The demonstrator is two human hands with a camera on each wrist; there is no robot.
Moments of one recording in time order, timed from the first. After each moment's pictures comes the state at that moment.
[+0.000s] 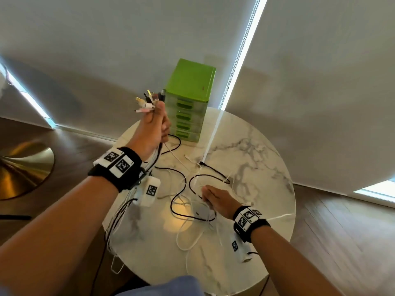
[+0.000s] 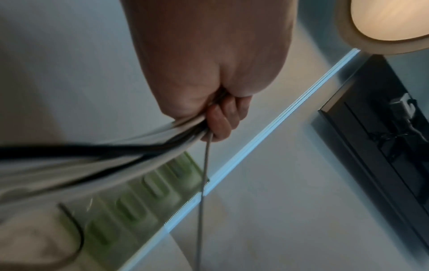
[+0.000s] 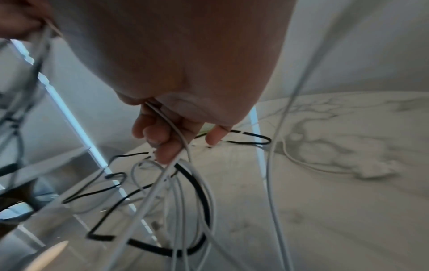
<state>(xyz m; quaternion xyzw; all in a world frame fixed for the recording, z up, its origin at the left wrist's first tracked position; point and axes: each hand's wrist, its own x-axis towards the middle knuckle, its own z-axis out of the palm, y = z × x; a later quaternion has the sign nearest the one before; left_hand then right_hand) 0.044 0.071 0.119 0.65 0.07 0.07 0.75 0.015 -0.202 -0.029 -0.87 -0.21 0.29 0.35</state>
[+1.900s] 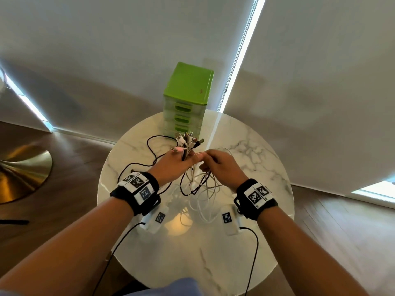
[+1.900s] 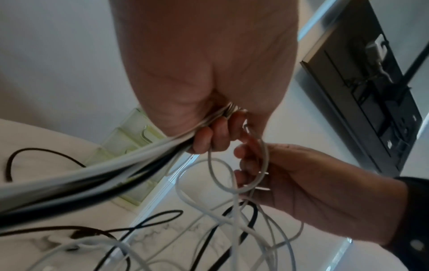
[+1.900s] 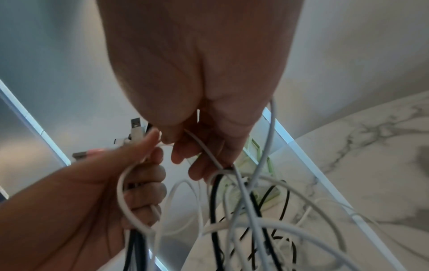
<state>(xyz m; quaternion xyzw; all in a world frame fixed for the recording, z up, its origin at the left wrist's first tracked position) 0.017 0.026 0.078 0.85 0.00 -0.08 0.52 0.060 -0.162 0.081 -0.86 -0.20 0.14 0.45</state>
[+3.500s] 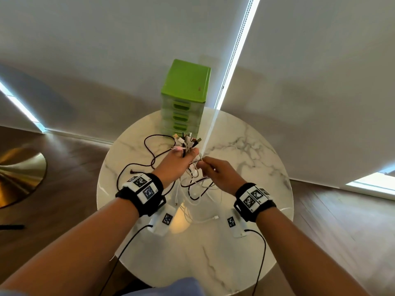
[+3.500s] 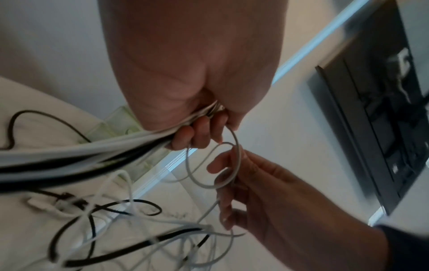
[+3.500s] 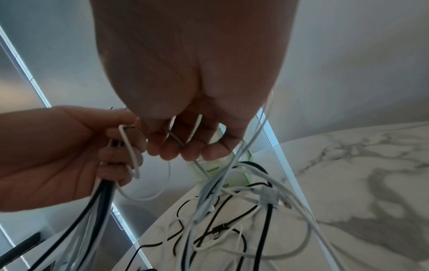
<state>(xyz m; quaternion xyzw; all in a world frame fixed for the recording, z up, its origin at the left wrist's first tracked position) 0.016 0.017 0.079 0.81 0.08 -0.08 0.57 0.049 -0.167 0.058 -0.87 -0.26 0.15 0.39</state>
